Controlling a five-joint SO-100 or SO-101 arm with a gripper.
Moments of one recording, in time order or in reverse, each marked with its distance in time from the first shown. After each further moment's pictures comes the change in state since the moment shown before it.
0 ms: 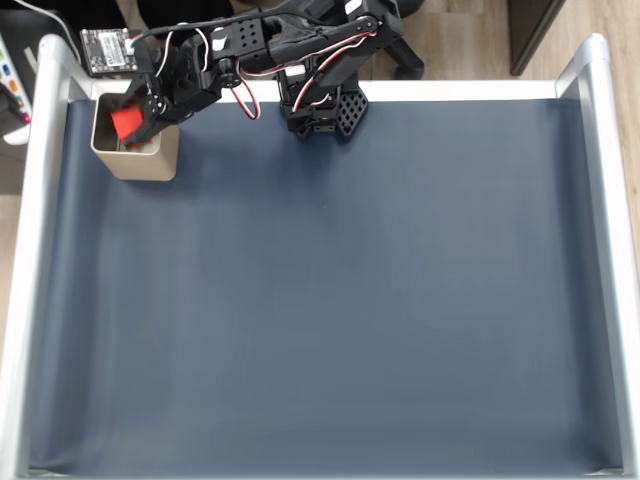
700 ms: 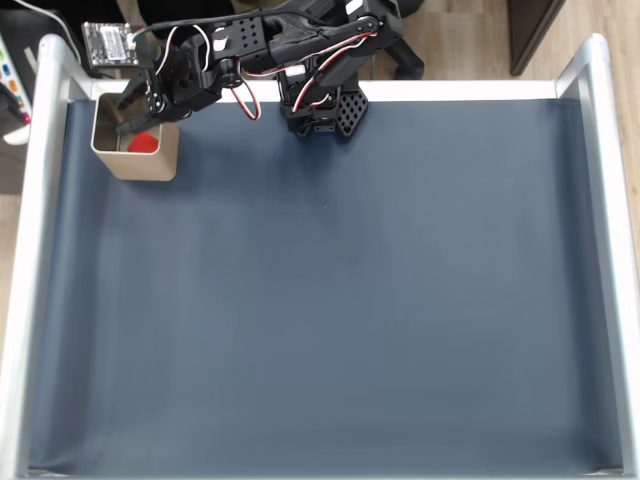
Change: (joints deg) arm -0.3 1.1 0.6 -1.5 1.7
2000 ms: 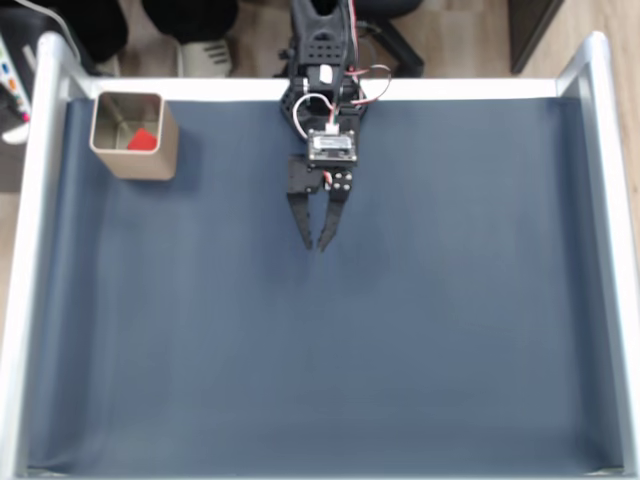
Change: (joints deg) arm -79.0 40.8 16.1 23.7 6.6
